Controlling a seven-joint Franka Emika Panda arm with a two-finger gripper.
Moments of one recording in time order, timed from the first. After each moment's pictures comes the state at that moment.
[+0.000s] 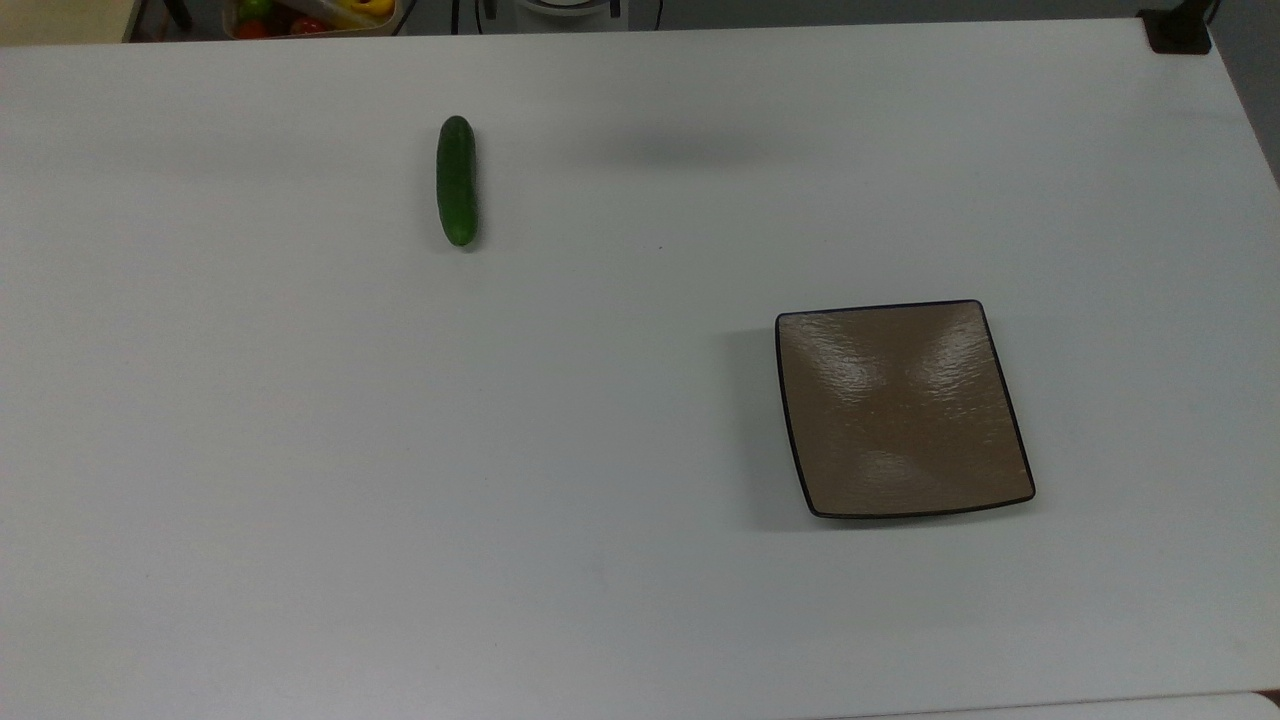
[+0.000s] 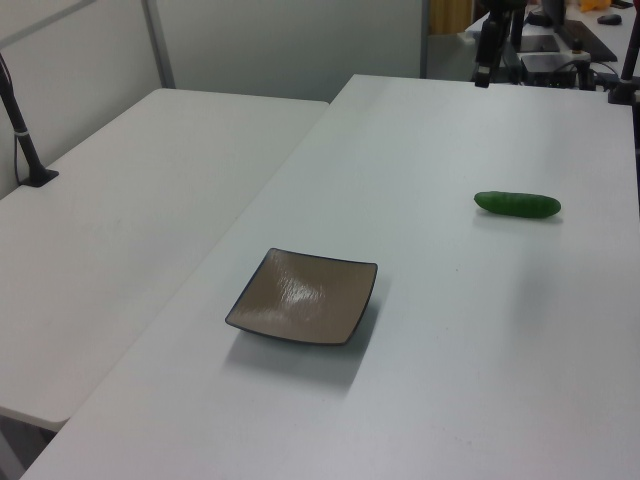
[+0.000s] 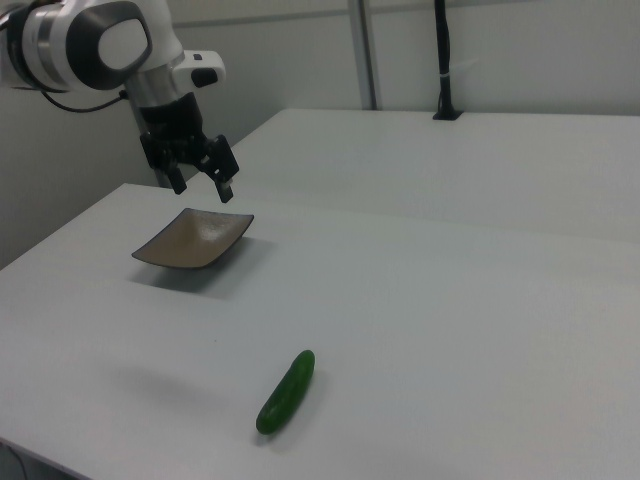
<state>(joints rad) 0.17 -0.10 -0.04 -1.73 0.00 1.74 0.04</state>
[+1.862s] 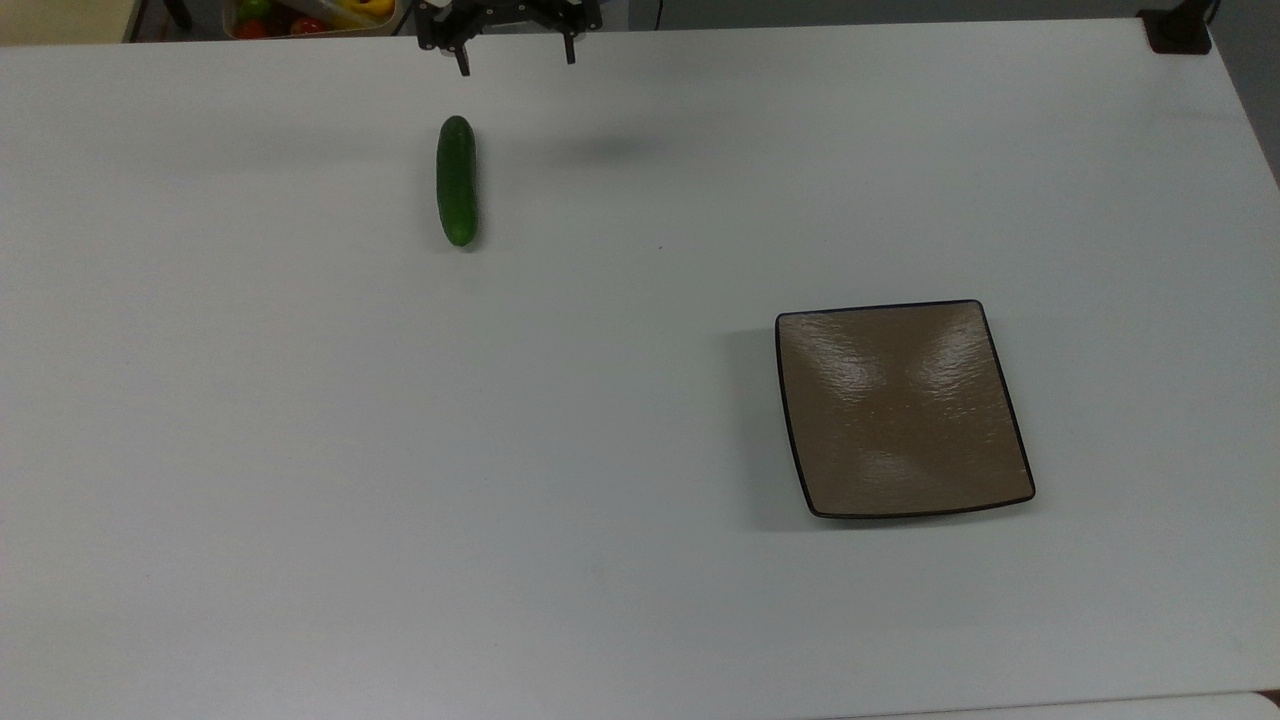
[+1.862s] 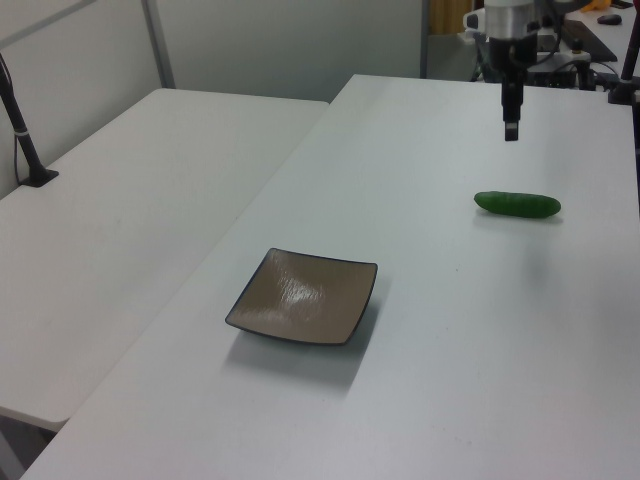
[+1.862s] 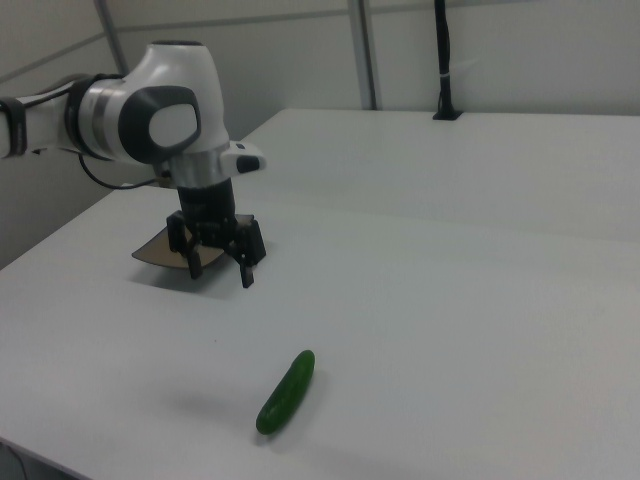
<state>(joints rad) 0.09 -0.09 -0.04 -1.95 0.00 1.74 -0.16</state>
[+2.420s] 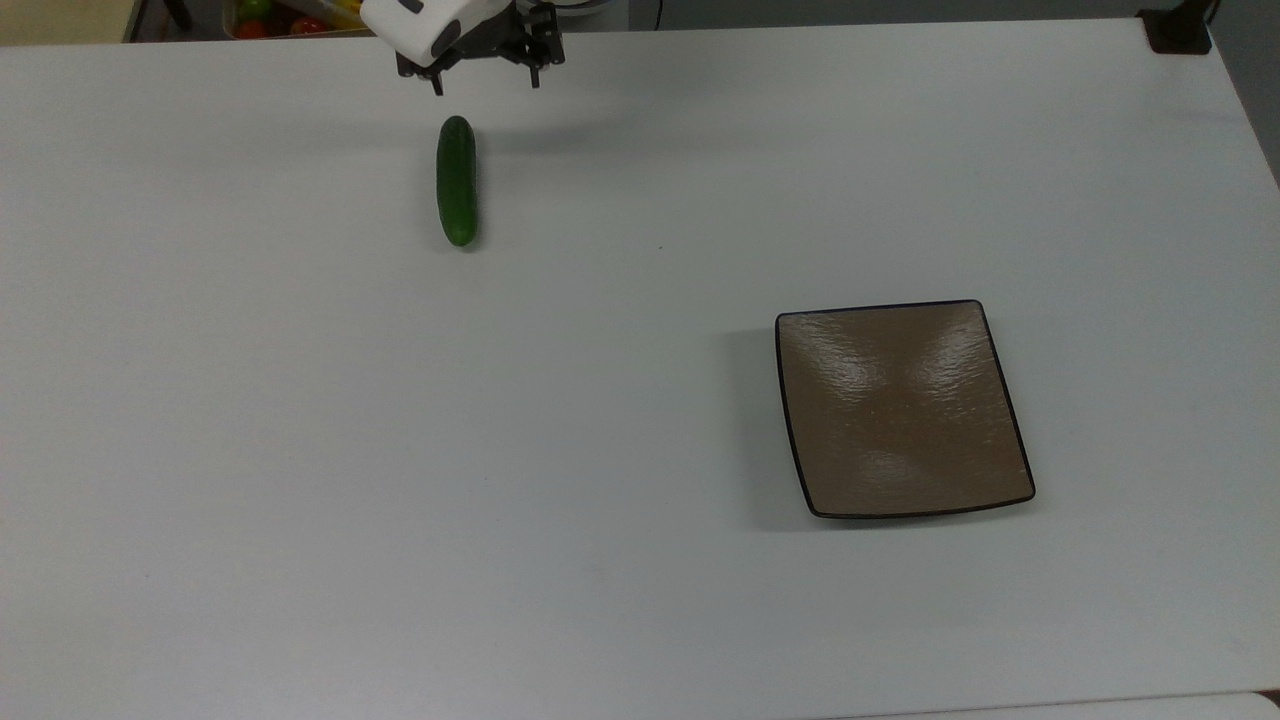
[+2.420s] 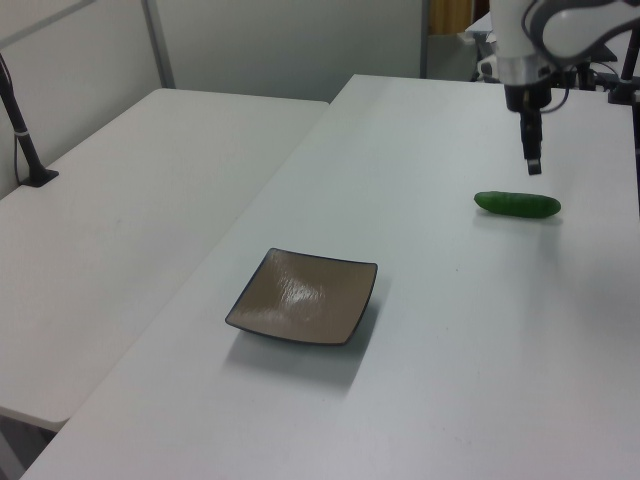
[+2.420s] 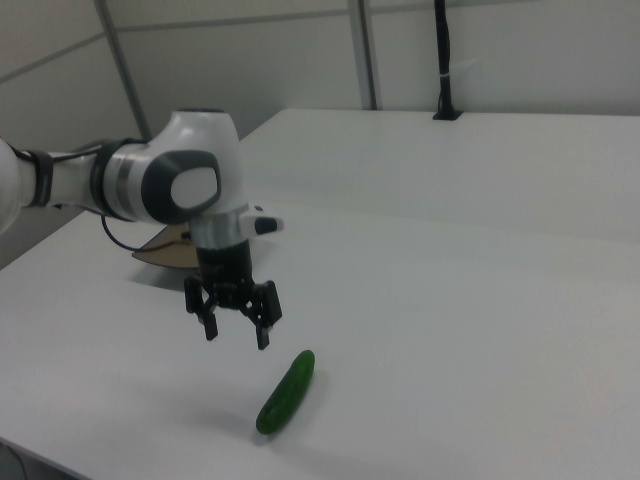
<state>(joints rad) 0.05 -0.09 -0.04 -2.15 -0.08 1.84 -0.18</state>
